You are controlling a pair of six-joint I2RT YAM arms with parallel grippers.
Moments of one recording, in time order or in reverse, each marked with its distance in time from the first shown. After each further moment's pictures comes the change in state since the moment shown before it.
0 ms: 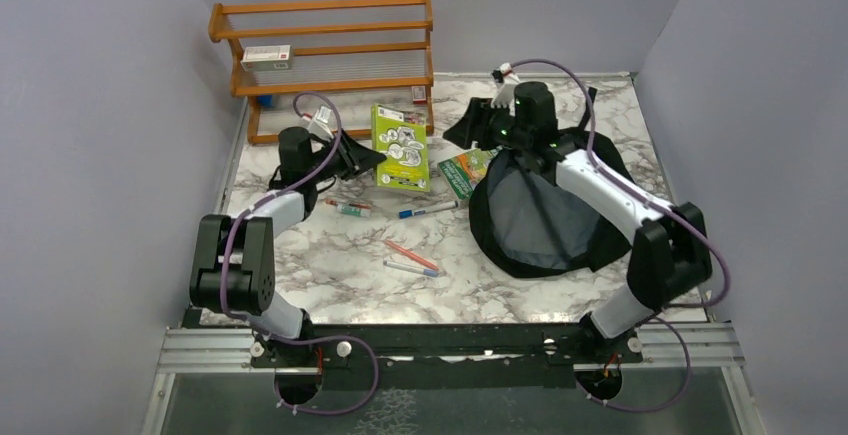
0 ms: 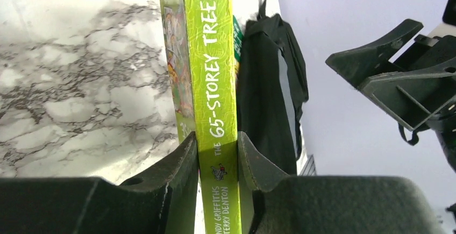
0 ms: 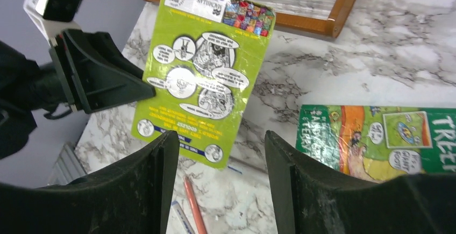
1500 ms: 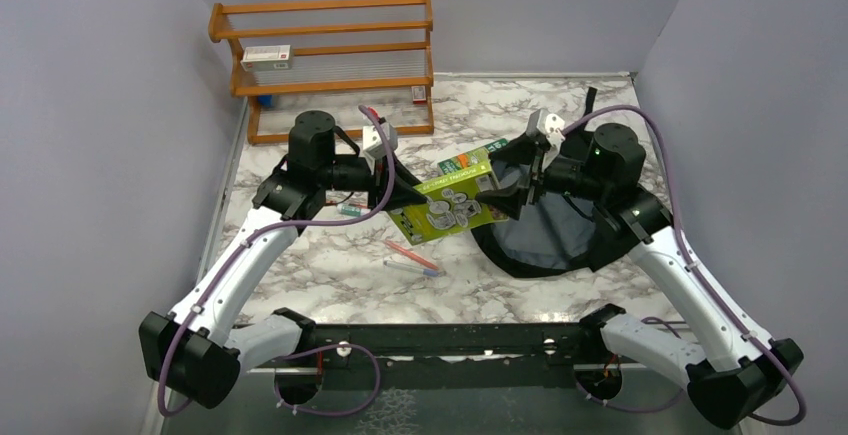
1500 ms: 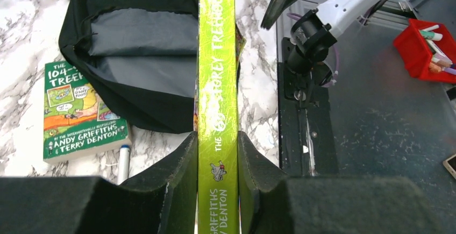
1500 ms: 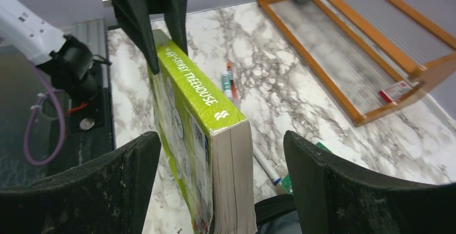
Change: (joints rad) left arm -0.362 -0.452 0.317 -0.777 0.338 0.964; right arm -0.002 -0.684 -0.261 -0.163 -0.382 -0.593
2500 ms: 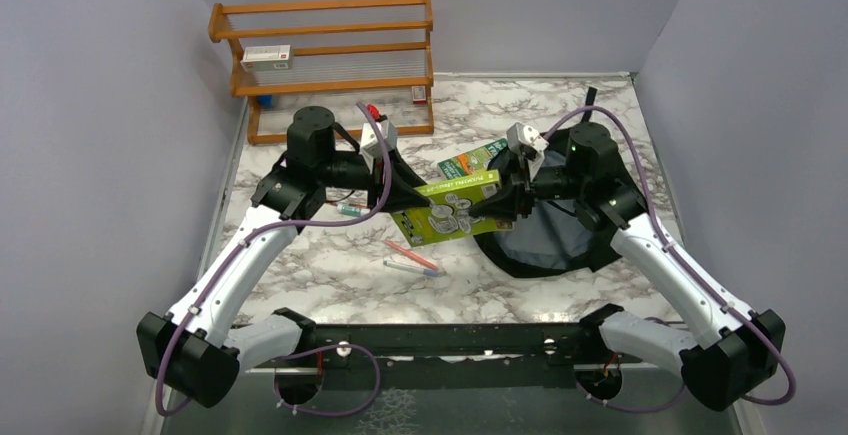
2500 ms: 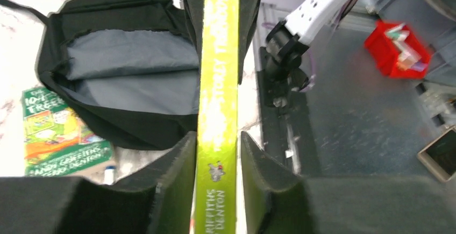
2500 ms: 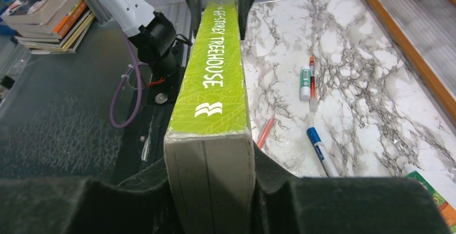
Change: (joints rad) left arm -0.014 0.001 0.043 0.004 0.090 -0.023; right arm 0.000 0.124 -0.043 0.037 -0.360 0.019
